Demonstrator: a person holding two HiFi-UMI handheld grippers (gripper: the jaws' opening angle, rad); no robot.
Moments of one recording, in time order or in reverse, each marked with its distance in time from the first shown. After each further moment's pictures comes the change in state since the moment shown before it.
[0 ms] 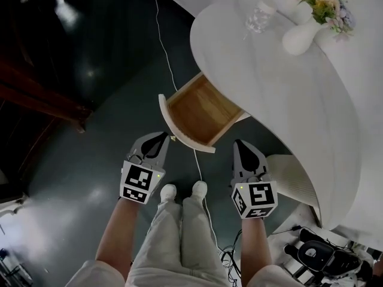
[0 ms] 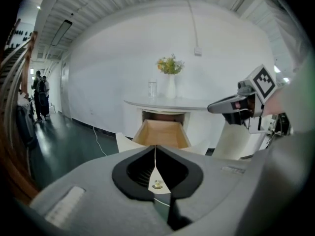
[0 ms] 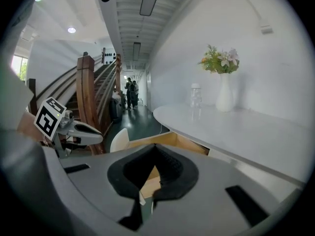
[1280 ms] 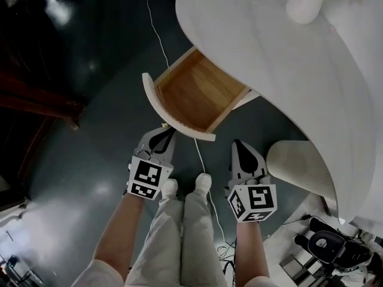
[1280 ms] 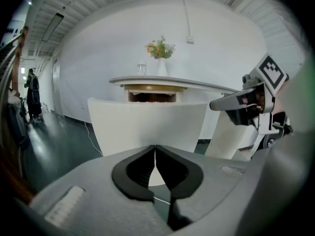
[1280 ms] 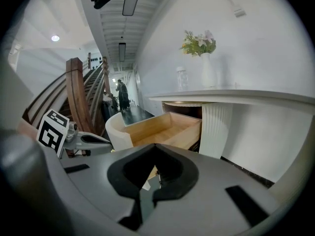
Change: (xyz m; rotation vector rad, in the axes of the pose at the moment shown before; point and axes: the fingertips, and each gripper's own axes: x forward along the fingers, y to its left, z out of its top) left arm 0.061 -0.044 -0.078 0.040 0.046 -0.062; right arm 0.006 -0.005 -0.096 0.156 0.012 -0.057
